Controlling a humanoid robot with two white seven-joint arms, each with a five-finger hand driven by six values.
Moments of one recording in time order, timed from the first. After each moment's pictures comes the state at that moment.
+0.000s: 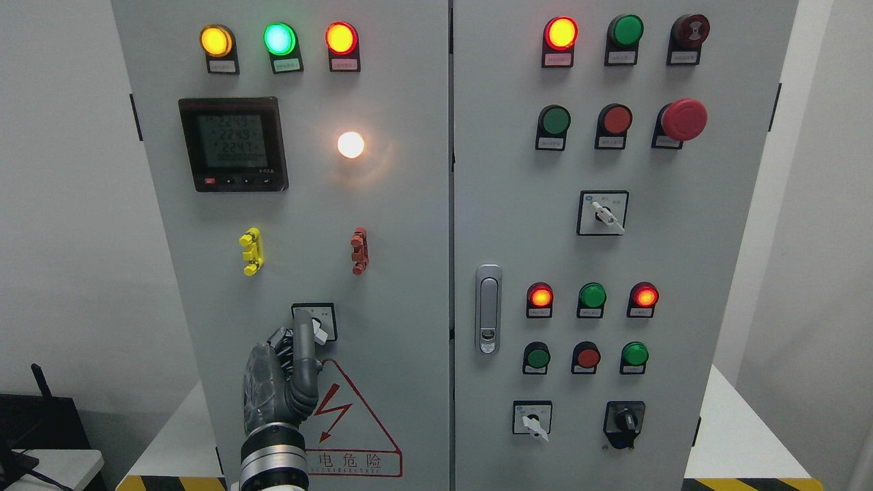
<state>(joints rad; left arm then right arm) -0.47 -0.10 -0.16 -1.85 -0.24 0.61 0.38 0.12 0.12 0.00 -0.11 0.00 0.01 -0.06</state>
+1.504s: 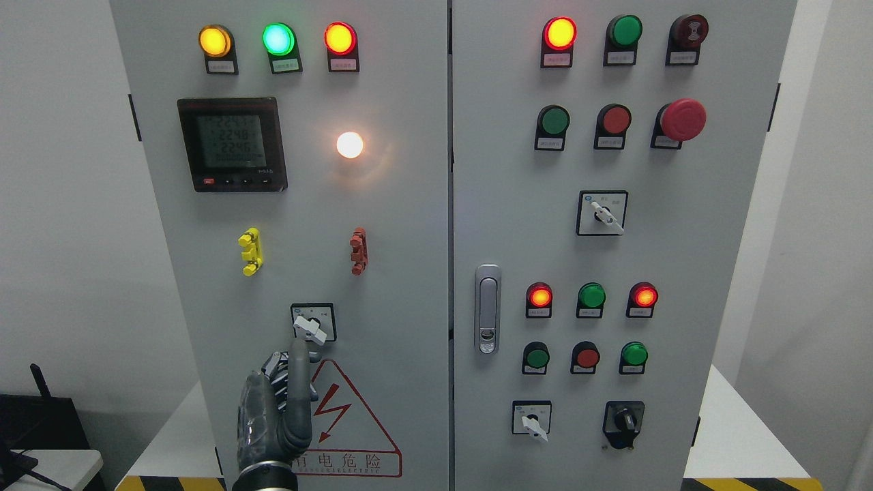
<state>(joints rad) -0.28 -0.09 -0.15 -1.93 -0.25 0.38 0.34 0.12 0.12 0.00 -0.11 0.00 0.01 -0.06</state>
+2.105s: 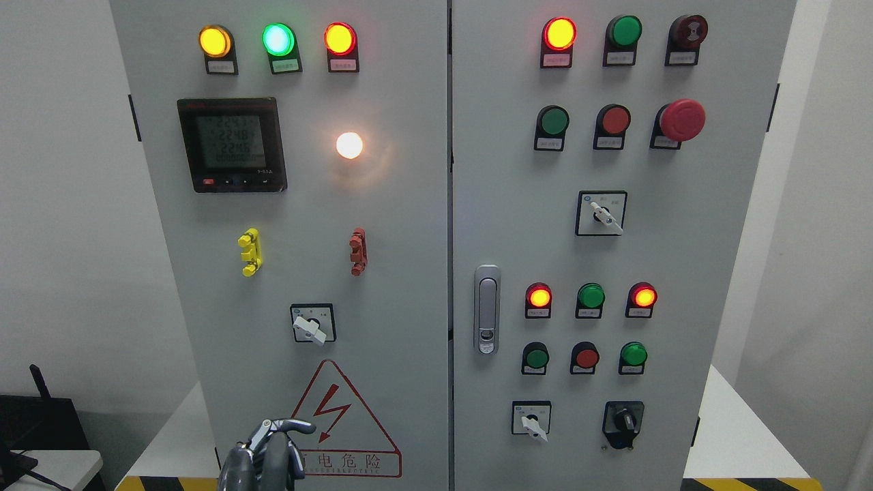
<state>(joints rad) 0.00 -0.07 0.03 -1.93 -0.17 -0.13 0.00 0.12 0.12 0.00 -0.11 0.00 0.01 -0.06</state>
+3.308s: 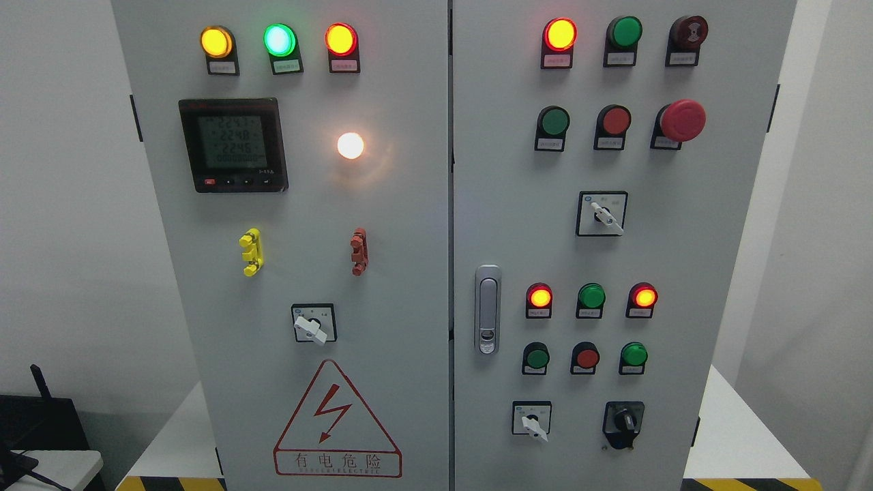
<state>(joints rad) 0.27 -0.02 0.61 -1.32 0.00 -0.50 -0.30 0.12 0.12 0.00 -0.11 0.00 0.01 -0.06</state>
